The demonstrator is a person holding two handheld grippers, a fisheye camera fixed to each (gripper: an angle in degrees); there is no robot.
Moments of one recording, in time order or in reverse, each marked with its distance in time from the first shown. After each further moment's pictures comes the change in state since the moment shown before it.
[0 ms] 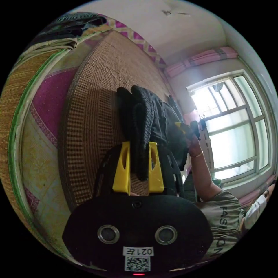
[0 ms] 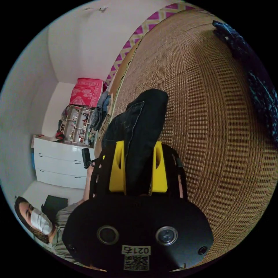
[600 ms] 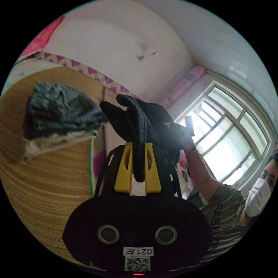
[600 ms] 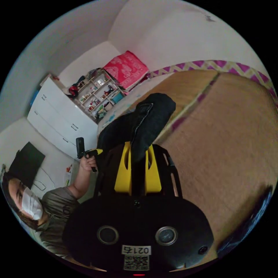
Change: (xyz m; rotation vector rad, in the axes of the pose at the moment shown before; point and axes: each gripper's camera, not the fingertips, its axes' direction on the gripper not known) left arm 0.028 -0.026 -0.279 0.505 -0.129 0.212; right arm -0.330 -0.172 0.098 -0.046 0.048 -0.651
